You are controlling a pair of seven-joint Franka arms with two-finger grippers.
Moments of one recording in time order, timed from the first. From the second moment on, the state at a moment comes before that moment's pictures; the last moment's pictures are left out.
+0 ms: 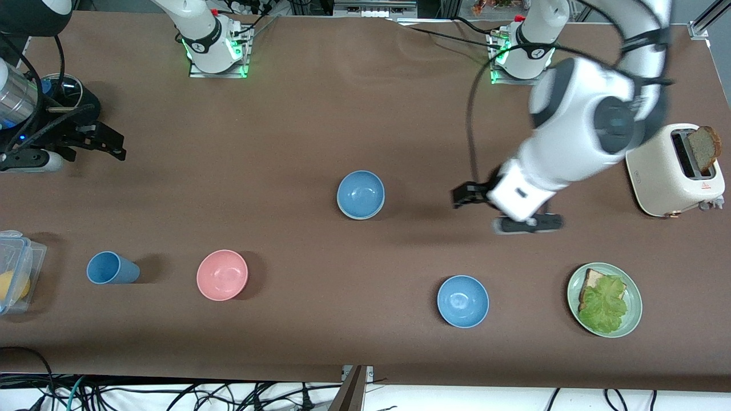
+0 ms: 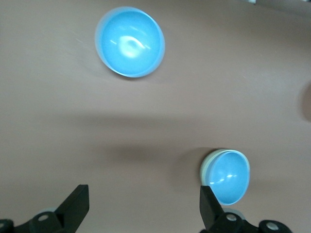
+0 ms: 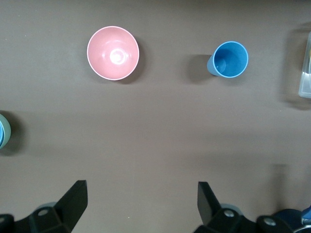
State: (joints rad) left arm -0.46 0.36 0.24 -1.42 -0.34 1.78 -0.28; right arm 0.10 0.07 -0.03 -1.57 -0.01 1.64 0.03
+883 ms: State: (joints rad) left arm -0.03 0.19 0.00 -1.44 -0.08 1.53 -0.05; right arm 0.10 0.07 -0.03 -1.57 -0.01 1.64 0.03
